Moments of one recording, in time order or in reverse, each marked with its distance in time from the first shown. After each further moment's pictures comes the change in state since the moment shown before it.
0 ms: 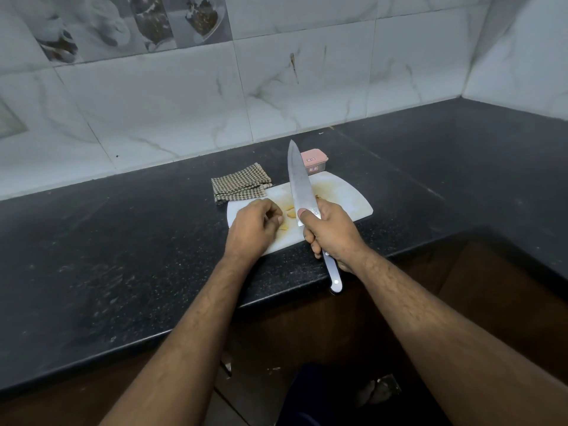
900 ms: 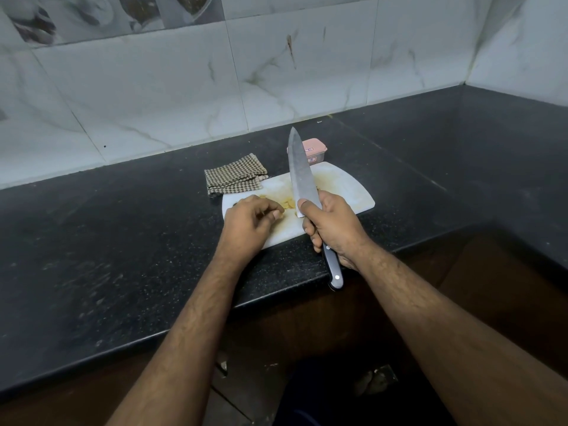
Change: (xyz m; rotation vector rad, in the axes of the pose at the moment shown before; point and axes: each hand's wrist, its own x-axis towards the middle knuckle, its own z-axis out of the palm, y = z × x) left_hand -0.004 -0.009 0.003 -0.151 0.017 0.045; right_hand 0.006 0.004 -0.004 0.127 -0.018 0.014
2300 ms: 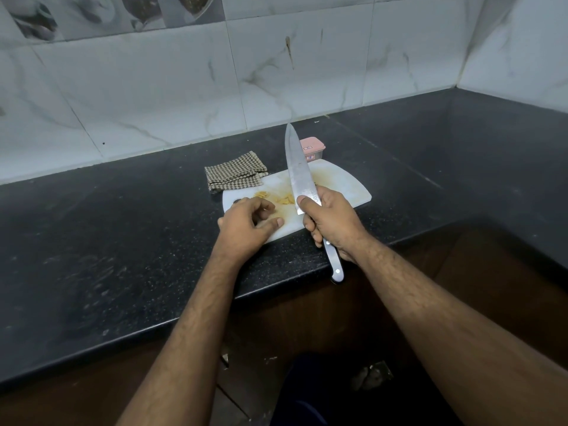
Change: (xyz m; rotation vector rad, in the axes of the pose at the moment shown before) left_hand -0.015 0.004 -0.009 -0.041 -0.036 -0.197; right_hand -0.005 -0.002 0.003 -0.063 0.019 -0.009
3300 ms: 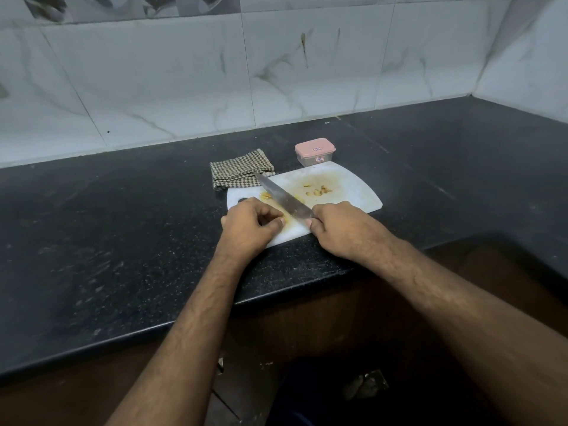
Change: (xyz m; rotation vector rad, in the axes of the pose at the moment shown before) left_hand 0.005 0.001 0.000 0.016 0.009 -0.038; right_hand -0.008 -0.035 -0.007 -1.283 -0.177 -0.095
